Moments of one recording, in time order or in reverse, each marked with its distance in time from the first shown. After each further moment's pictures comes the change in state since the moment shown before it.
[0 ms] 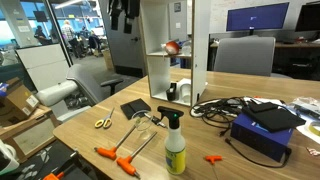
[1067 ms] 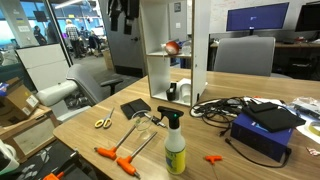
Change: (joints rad) arm 0.000 -0.007 0.019 -0.018 -0.007 0.035 -0.002
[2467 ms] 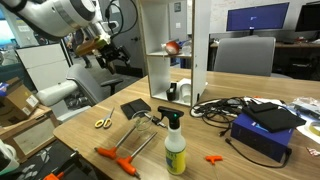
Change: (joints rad) arm 0.141 0.195 0.305 -0.339 -0.554 0.900 0.072
